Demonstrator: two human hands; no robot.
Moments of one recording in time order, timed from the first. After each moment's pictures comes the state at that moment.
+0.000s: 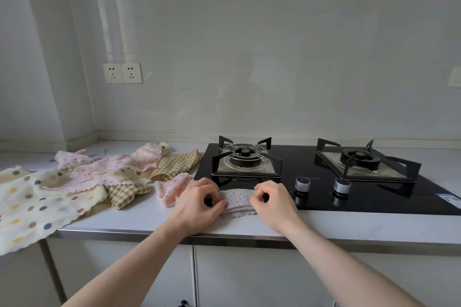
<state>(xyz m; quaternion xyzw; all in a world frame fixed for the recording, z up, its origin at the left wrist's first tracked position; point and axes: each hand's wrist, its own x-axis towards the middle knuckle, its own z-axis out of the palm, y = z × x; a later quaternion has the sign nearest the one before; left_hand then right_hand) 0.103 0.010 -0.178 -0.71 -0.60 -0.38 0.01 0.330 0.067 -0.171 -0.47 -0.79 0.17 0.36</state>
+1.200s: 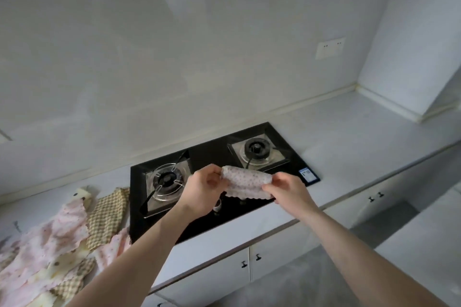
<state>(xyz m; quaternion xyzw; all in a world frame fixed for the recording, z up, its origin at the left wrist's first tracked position) 0.317 0.066 0.136 -0.70 -0.57 -0.27 -0.33 0.554 0.029 0.113 -0.66 -0.52 0.42 0.35</state>
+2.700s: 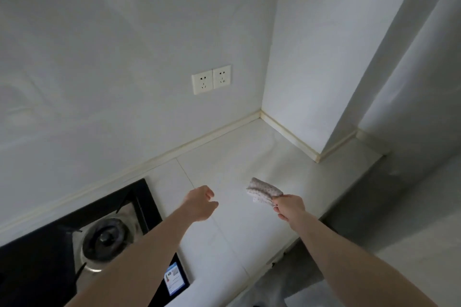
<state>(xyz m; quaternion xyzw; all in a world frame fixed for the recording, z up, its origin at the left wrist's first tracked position) 0.831 0.368 0.047 -0.73 -0.58 0.01 -0.36 1.081 0.273 0.017 -0.81 -0.10 0.43 0.40</state>
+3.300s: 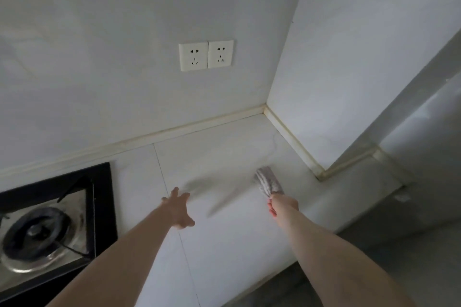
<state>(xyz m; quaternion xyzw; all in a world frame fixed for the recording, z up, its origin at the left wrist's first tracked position) 0.898 0.420 -0.048 -0.71 -0.61 0.24 -0.27 1.194 0.387 -0.107 -0.80 0.00 0.43 0.42</state>
